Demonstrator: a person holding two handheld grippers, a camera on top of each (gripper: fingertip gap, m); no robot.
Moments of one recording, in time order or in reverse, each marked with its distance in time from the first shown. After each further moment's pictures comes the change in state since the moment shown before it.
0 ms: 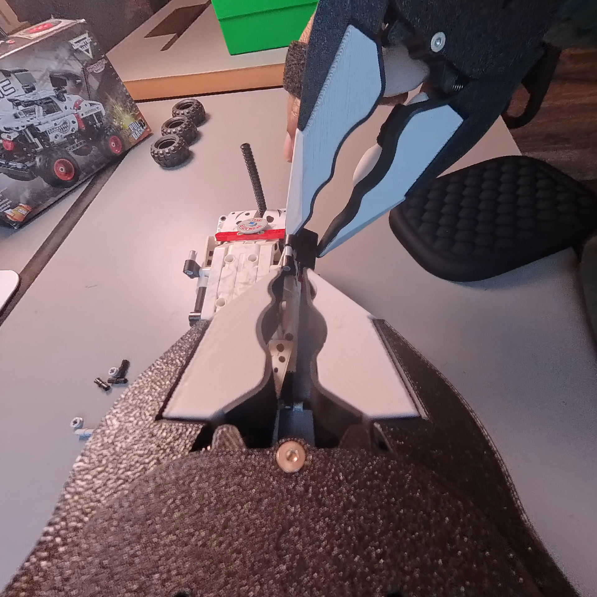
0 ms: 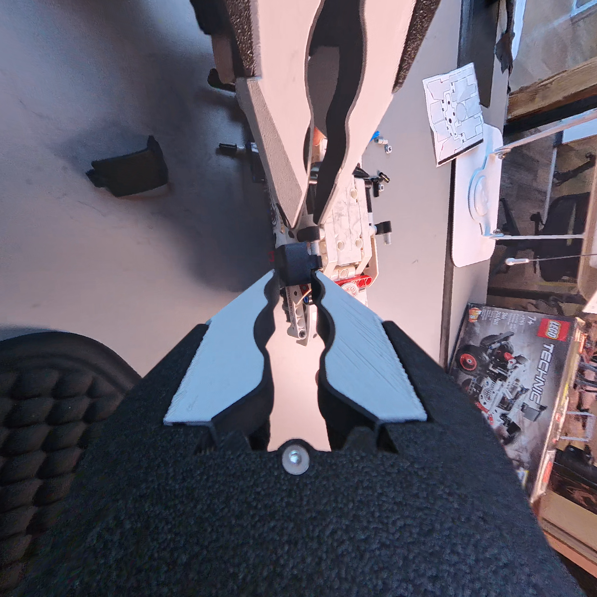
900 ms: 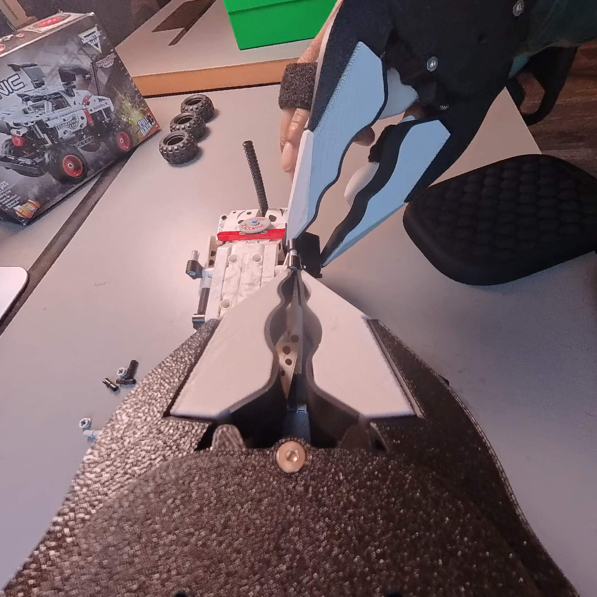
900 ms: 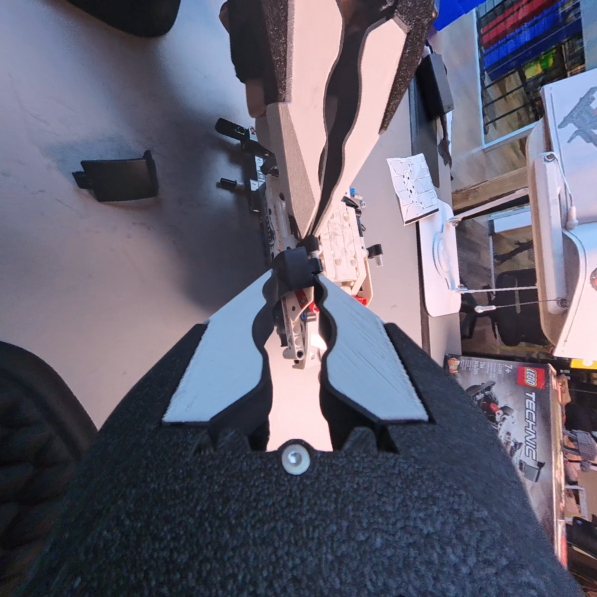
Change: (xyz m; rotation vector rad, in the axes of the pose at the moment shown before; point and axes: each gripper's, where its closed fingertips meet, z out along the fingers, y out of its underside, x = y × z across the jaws) left arm -0.010 0.000 0.005 -0.006 -0.015 -0.011; right arm 0.007 -0.005 0.008 0.262 0.070 -0.070
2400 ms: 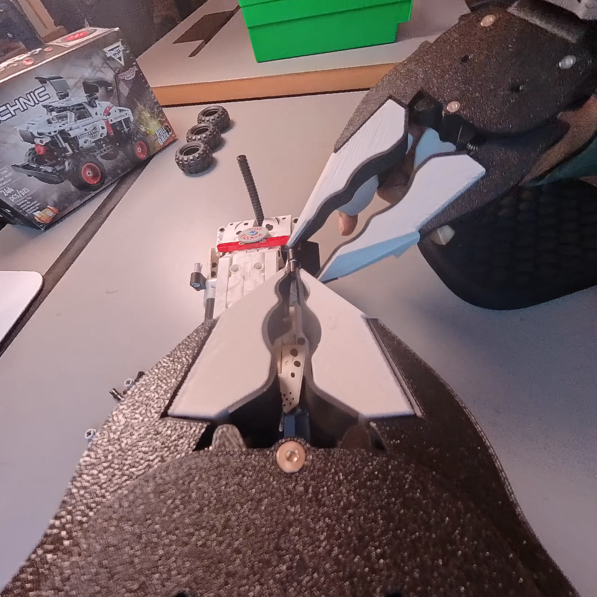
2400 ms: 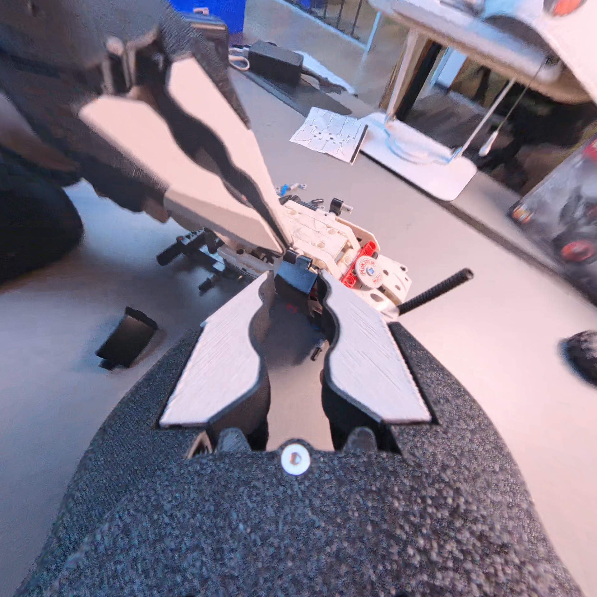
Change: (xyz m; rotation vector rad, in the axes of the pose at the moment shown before) left arm -0.008 -0.011 0.009 0.021 -0.042 -0.014; right arm 0.012 0.007 -0.003 0.091 0.271 0.819
